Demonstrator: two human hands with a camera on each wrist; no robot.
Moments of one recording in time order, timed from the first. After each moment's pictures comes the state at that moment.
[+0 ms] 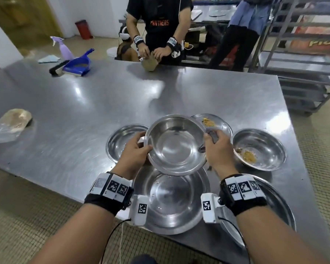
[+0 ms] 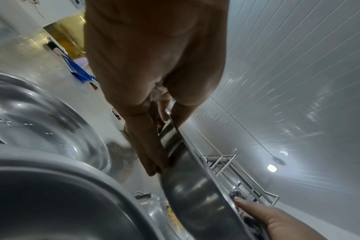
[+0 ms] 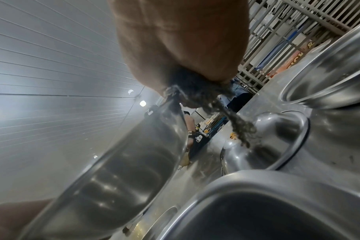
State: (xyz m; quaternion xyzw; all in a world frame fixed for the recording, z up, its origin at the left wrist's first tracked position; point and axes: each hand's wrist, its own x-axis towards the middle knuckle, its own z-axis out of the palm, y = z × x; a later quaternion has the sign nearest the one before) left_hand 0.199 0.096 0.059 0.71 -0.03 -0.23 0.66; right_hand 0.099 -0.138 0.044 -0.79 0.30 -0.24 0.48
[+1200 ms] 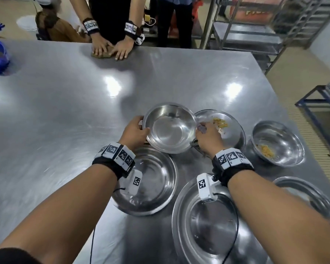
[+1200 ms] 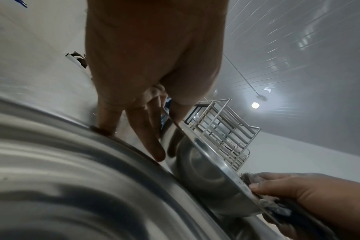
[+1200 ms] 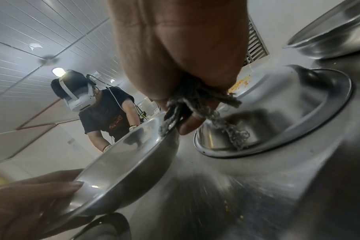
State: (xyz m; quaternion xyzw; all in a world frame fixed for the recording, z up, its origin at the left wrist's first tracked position) left_hand 0.490 0.048 -0.021 0.79 -0.21 -0.32 0.47; right_hand 0.298 -0.127 -0.011 -0.78 0.48 -0.08 0.40
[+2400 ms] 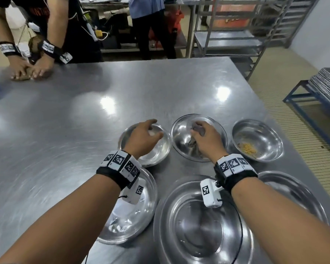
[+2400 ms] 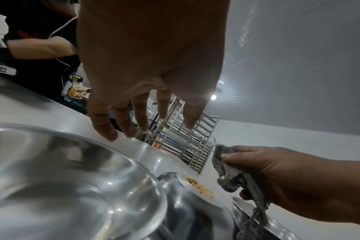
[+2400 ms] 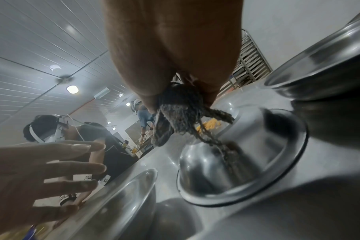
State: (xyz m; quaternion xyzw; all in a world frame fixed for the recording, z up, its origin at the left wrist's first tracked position) left_hand 0.420 0.001 0.031 0.83 -0.36 -0.23 0.35; right_hand 0.243 -0.157 0.007 -0.76 0.43 -0.20 0.44
